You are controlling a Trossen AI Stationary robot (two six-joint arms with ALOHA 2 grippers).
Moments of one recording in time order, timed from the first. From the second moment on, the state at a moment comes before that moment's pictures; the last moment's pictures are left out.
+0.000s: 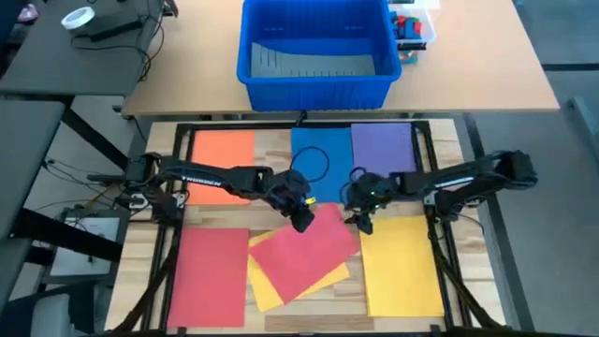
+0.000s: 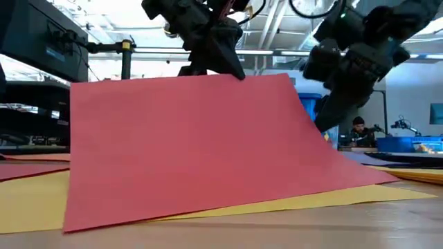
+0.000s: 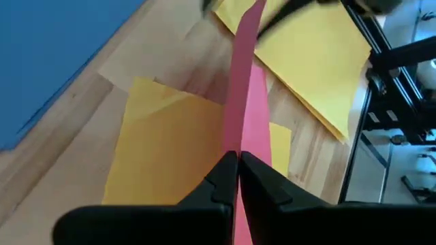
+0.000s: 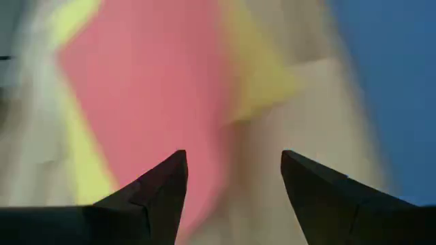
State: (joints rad) left arm 0.00 1.72 1.29 -0.35 0.18 -0.74; right arm -0.05 1.35 0.54 0.01 -0.31 0.24
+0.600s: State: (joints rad) left arm 0.01 1.72 1.29 -0.35 0.18 -0.71; right arm 0.05 1.50 0.59 0.22 -0.36 0.35
